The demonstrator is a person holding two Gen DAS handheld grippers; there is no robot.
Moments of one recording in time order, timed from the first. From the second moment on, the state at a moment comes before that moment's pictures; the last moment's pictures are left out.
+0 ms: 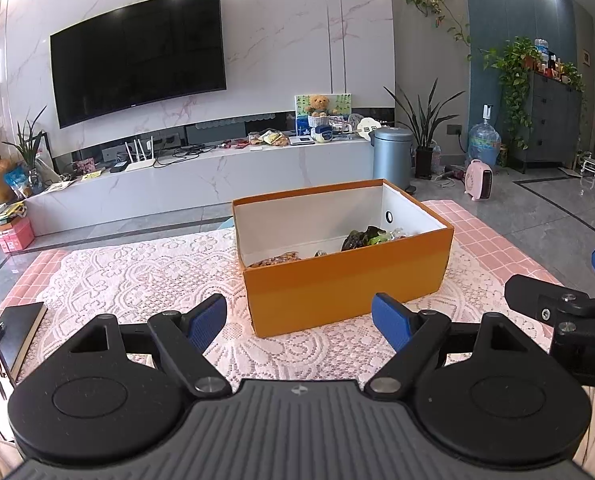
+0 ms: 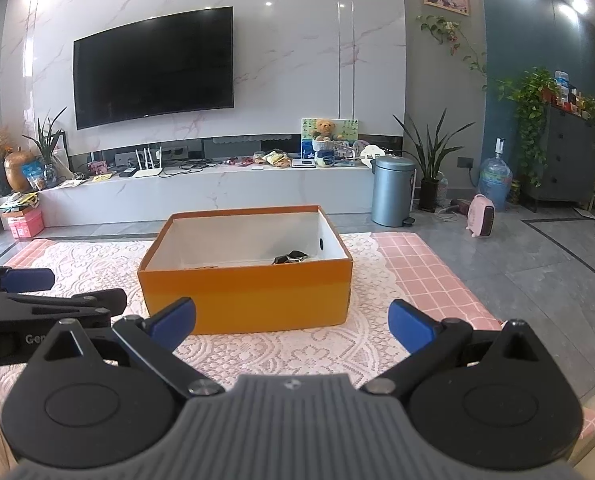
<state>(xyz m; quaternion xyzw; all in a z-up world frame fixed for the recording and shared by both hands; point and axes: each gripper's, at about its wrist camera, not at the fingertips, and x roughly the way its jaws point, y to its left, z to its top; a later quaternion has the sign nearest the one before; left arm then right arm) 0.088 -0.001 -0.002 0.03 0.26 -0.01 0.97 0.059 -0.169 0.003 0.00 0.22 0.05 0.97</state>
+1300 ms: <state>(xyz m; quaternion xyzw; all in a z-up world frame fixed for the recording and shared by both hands) 0.085 0.006 0.005 0.03 0.25 0.00 0.97 0.059 -0.164 -0.002 -0.01 0.23 0.06 0.97</state>
